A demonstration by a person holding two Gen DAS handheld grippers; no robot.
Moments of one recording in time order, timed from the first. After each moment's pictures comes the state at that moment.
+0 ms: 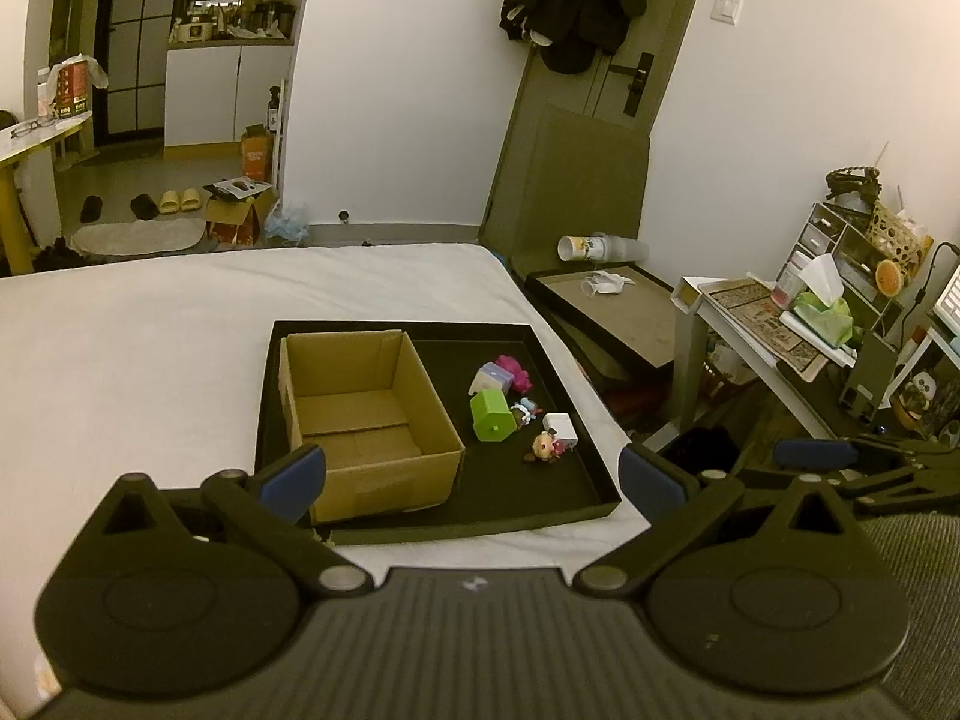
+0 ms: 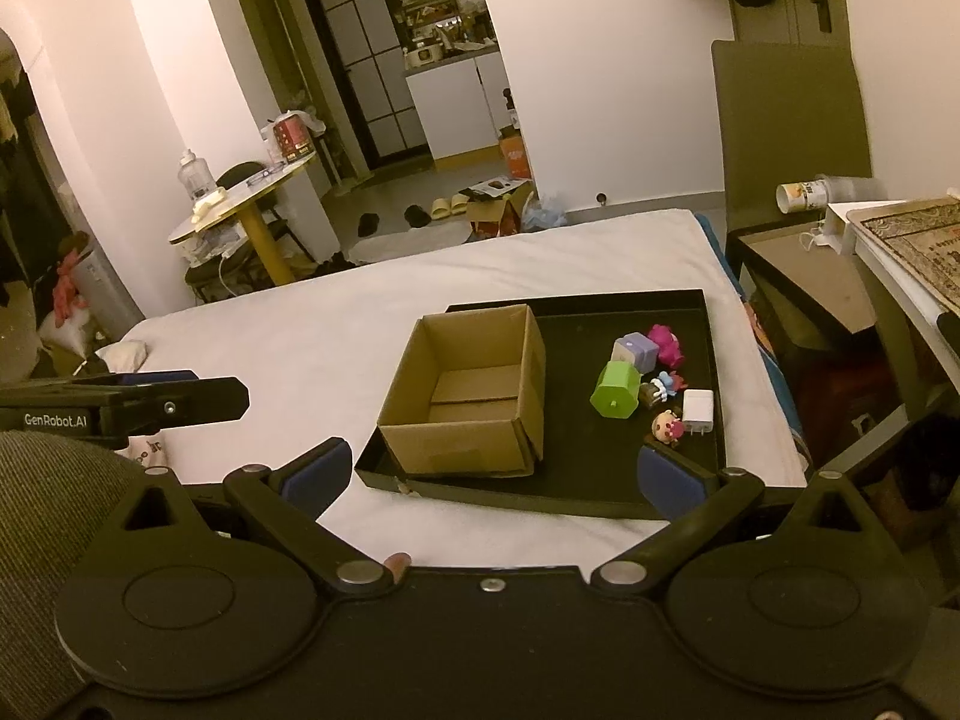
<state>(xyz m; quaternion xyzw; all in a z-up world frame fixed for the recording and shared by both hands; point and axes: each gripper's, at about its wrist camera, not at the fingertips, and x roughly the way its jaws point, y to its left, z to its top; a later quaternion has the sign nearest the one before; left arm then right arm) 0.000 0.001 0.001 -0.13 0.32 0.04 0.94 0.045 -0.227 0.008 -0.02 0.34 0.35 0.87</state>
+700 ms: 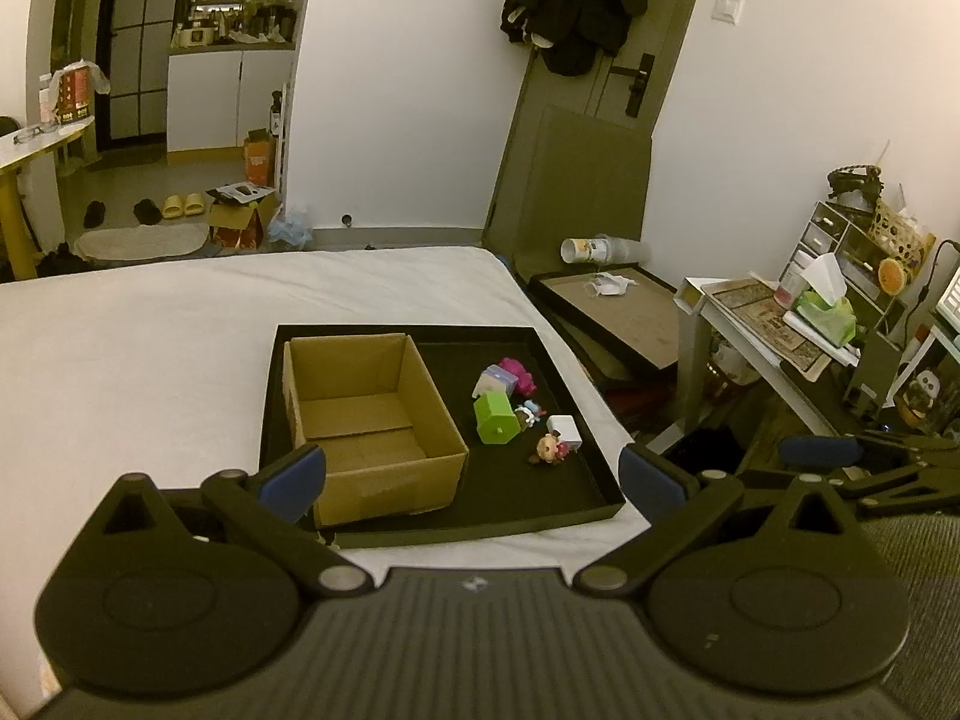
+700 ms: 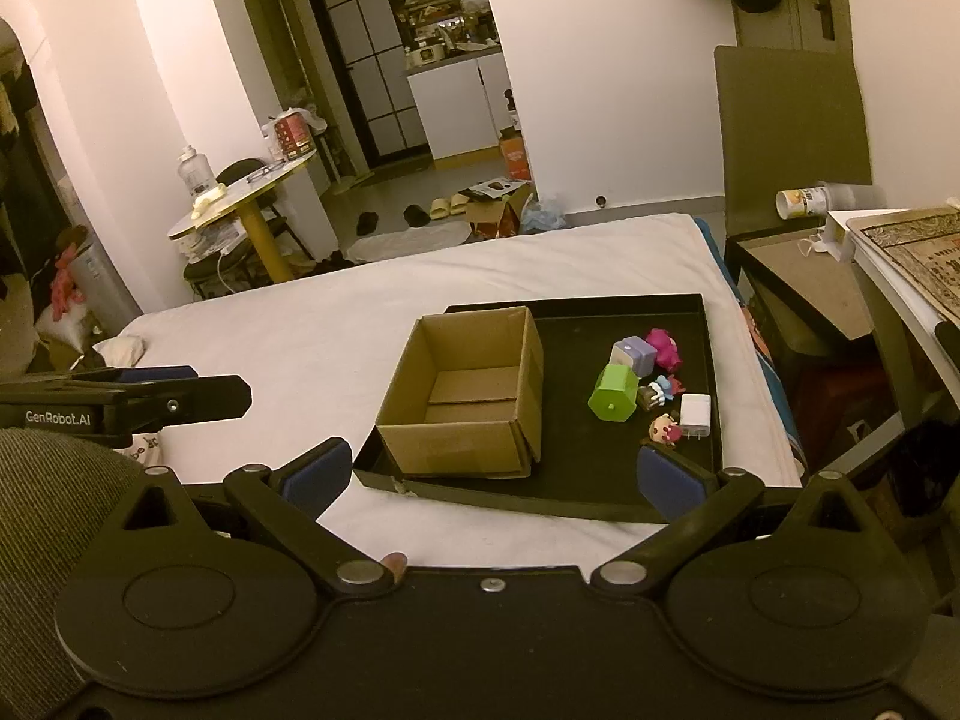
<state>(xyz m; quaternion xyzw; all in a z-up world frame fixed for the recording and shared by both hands) -0.002 0.000 0.000 -0.13 0.32 0.05 0.94 0.044 -0.226 0.008 -0.02 0.34 0.35 0.87</state>
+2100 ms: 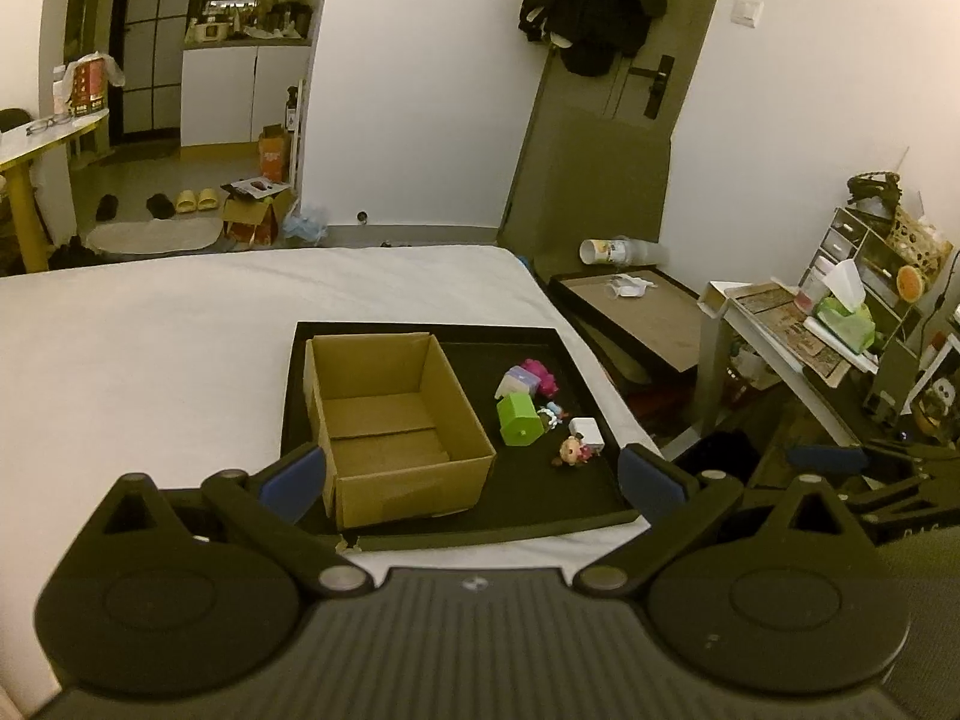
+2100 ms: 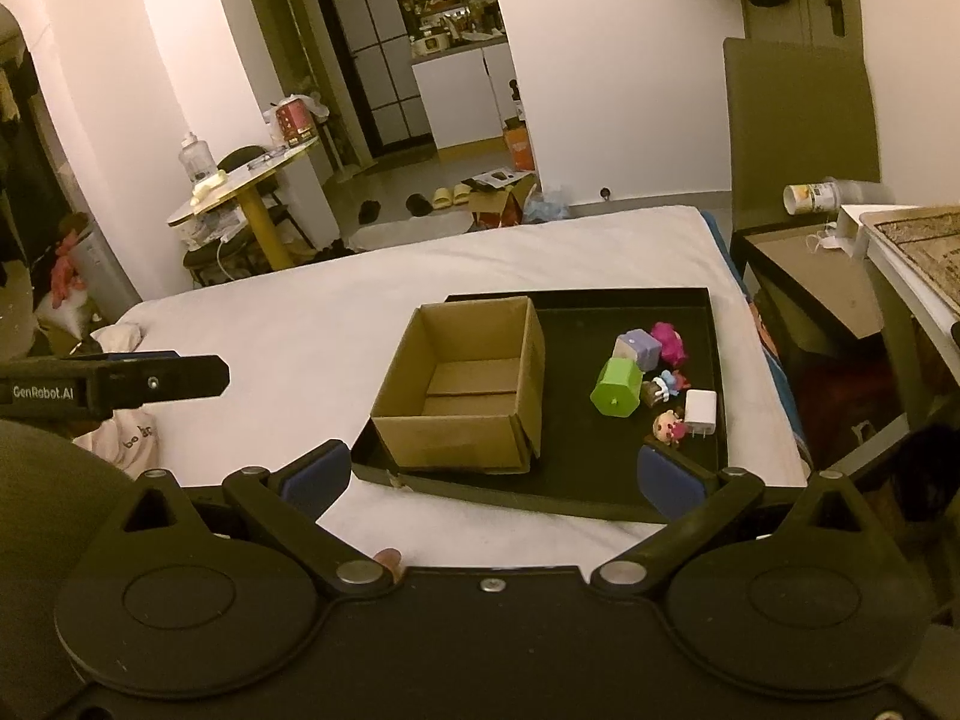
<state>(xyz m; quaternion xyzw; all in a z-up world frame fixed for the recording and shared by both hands) 0.006 0.015 -0.009 -0.13 0.33 0.06 0.93 0.053 -0.218 -0.004 -0.04 0.35 0.35 0.87</state>
